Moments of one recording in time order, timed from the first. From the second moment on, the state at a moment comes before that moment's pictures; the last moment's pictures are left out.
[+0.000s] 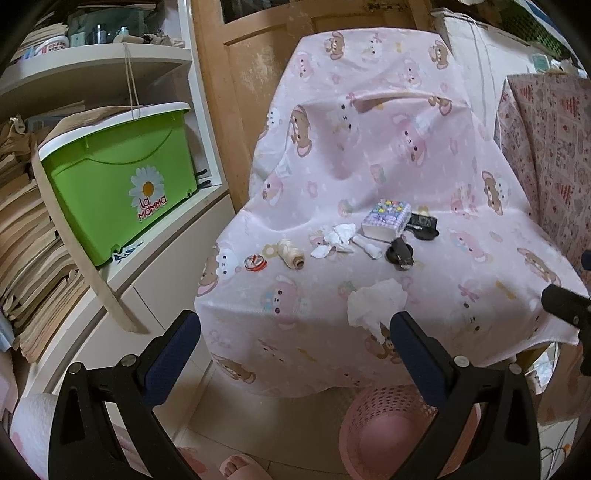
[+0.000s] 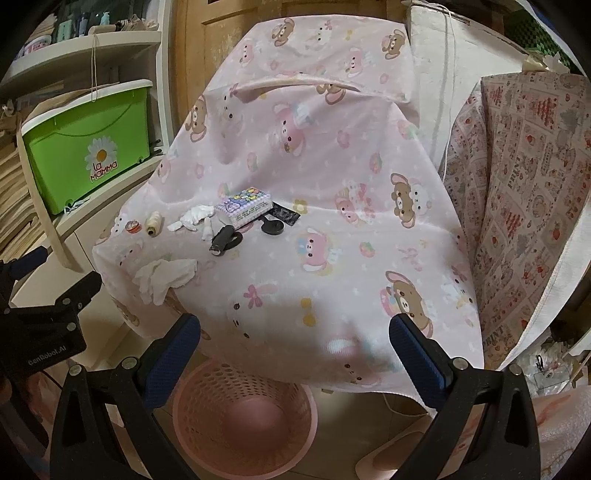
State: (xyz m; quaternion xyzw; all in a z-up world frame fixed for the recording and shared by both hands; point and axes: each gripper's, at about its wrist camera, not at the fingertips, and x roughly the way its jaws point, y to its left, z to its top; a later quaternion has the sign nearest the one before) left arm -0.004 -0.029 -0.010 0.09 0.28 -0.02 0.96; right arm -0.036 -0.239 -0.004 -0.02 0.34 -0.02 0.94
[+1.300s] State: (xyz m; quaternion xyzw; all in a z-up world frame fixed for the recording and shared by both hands) left arm 0.034 -0.006 -0.023 0.08 0.35 0.00 0.93; right arm 0.012 -0.254 -0.003 -0.02 0.36 0.02 0.93
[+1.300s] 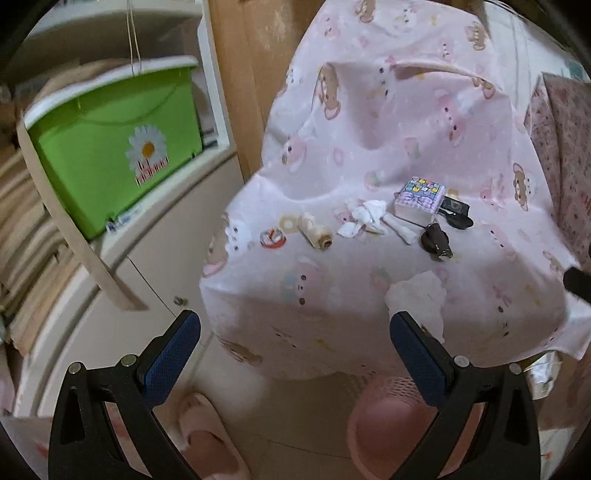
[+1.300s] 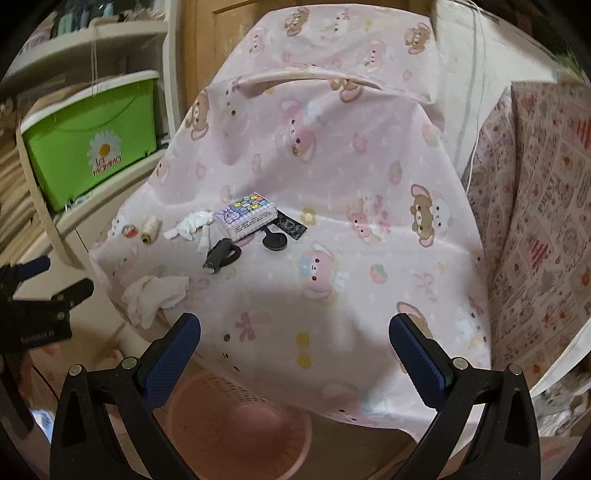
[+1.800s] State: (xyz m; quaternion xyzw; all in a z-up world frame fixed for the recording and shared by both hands) left arm 0.024 -0.024 -0.019 0.11 0.32 -0.01 0.94; right arm 0.020 -0.291 -0.005 0.05 0.36 -0.03 0.93
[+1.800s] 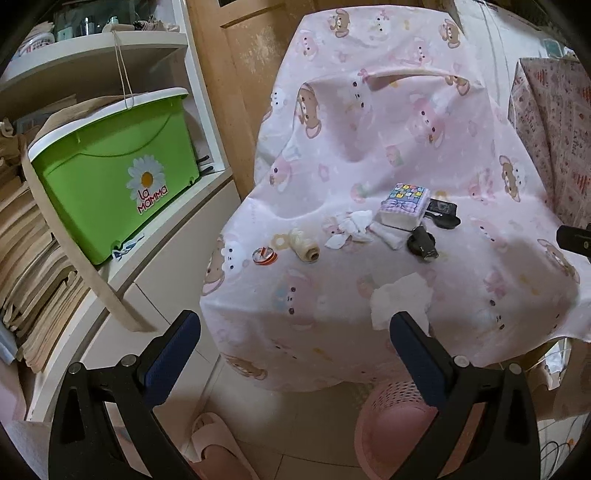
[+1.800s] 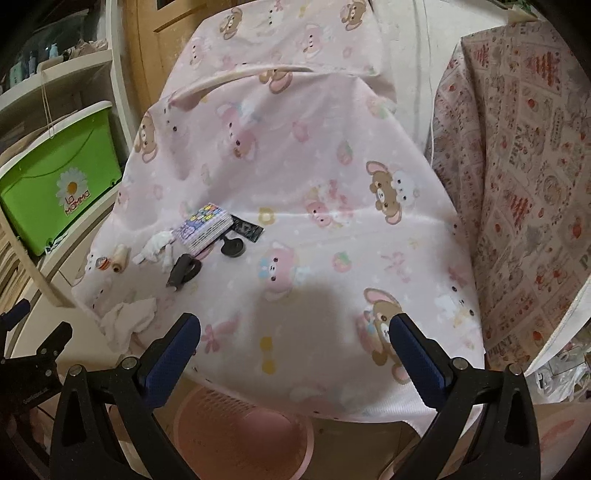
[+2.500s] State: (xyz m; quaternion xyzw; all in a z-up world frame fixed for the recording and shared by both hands) left arm 0.030 -0.037 -0.027 0.07 0.35 -0.04 0.93; right arm 0.028 -0.281 -0.011 0.02 0.38 -0.02 0.93
